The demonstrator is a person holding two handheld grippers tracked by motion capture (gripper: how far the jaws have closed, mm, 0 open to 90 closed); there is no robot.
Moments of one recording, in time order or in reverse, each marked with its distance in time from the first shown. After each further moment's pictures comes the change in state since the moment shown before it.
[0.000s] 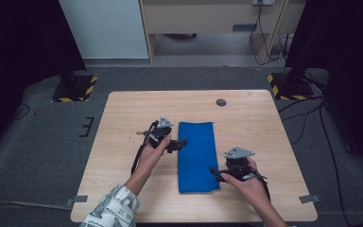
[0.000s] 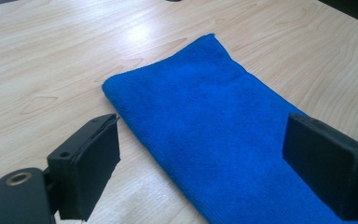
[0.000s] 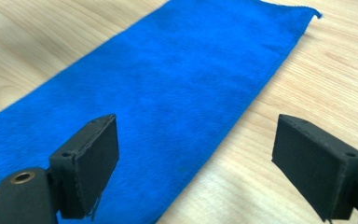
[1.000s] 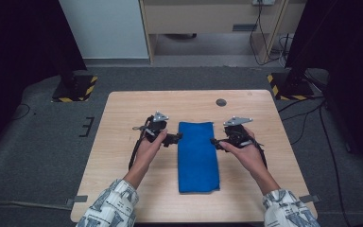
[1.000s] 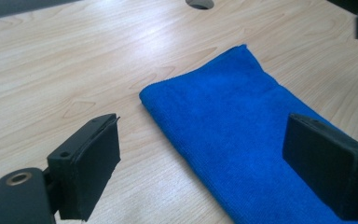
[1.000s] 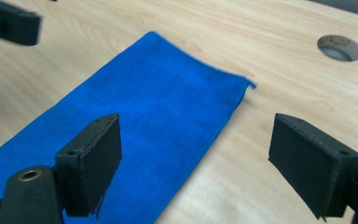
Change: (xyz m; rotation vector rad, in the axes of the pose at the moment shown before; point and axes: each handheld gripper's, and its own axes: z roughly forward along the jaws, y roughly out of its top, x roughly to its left) left arm 0.020 0.009 0.000 -0.011 0.046 -0.033; right arm -0.061 0.069 0.033 0.000 -0.028 0.040
